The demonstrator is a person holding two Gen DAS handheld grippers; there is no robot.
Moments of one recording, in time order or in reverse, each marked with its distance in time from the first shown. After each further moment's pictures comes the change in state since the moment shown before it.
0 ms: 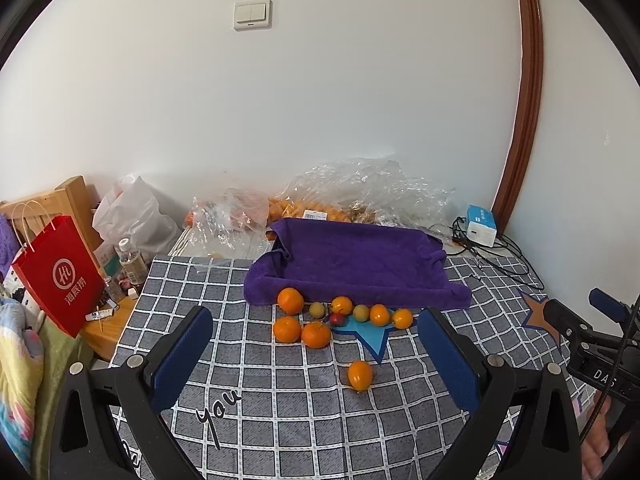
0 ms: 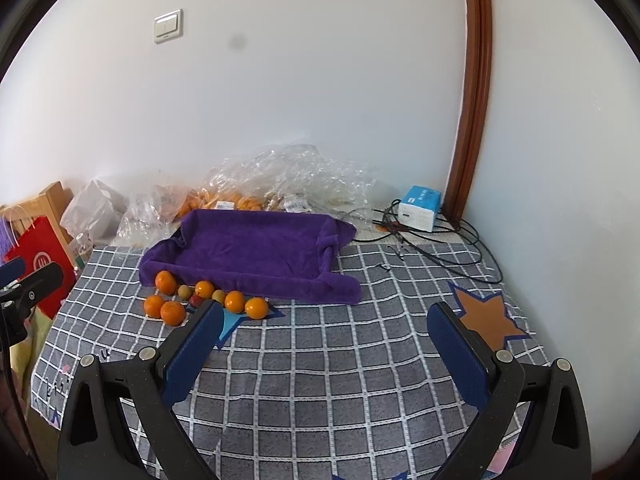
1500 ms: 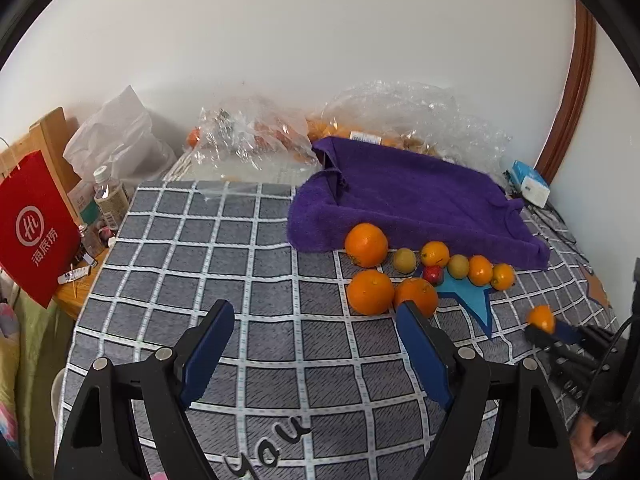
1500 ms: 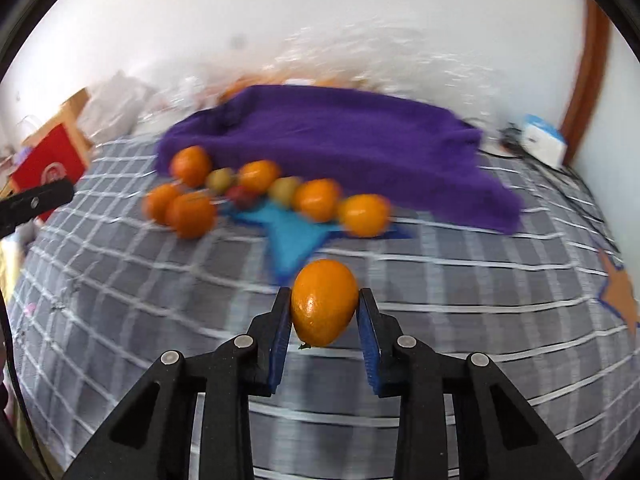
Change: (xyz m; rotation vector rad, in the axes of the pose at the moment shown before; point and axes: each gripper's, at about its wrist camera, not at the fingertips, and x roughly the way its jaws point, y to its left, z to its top) left arm 0.151 0.087 -0.052 -0.041 0.206 -0.028; right arm 0.170 0.072 -0.076 -0.111 0.277 0.132
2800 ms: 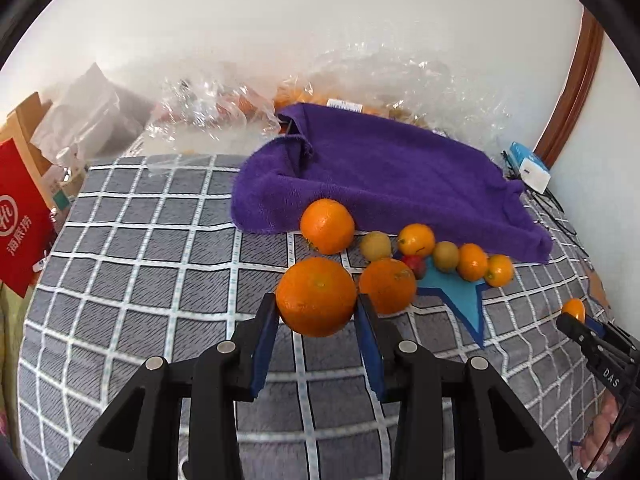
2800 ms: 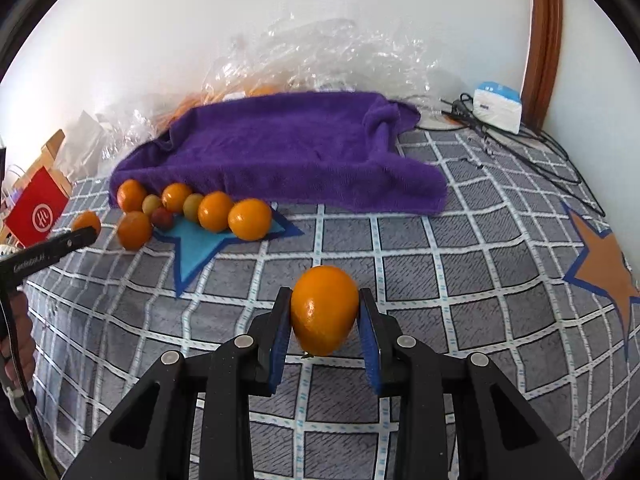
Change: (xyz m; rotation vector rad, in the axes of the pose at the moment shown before) left arm 0.033 -0.031 0.003 -0.020 0.067 -0.036; right arm -0.012 -0.062 0.005 0.103 -0.027 0.031
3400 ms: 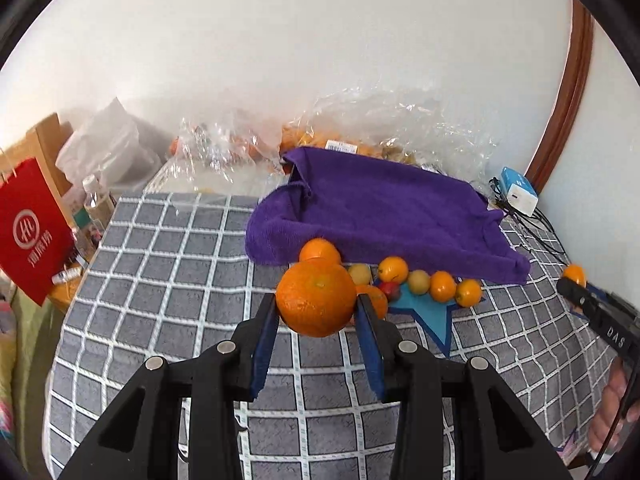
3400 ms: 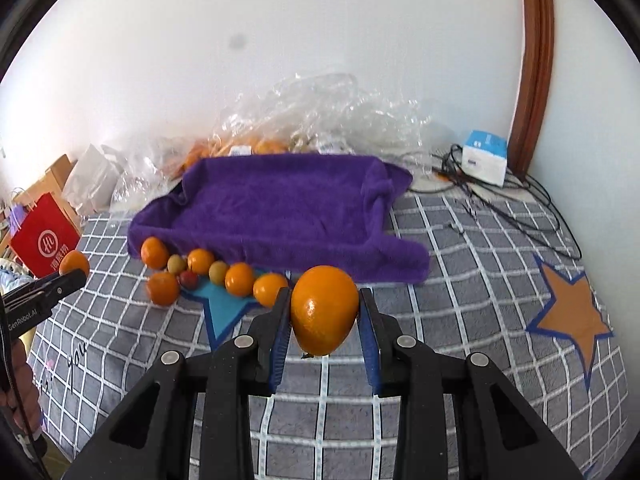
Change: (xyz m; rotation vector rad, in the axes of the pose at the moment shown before) left arm -0.049 -0.009 0.013 0.006 -0.091 0.041; right arm -0.039 0.011 0.044 -0.018 -0.107 -0.031
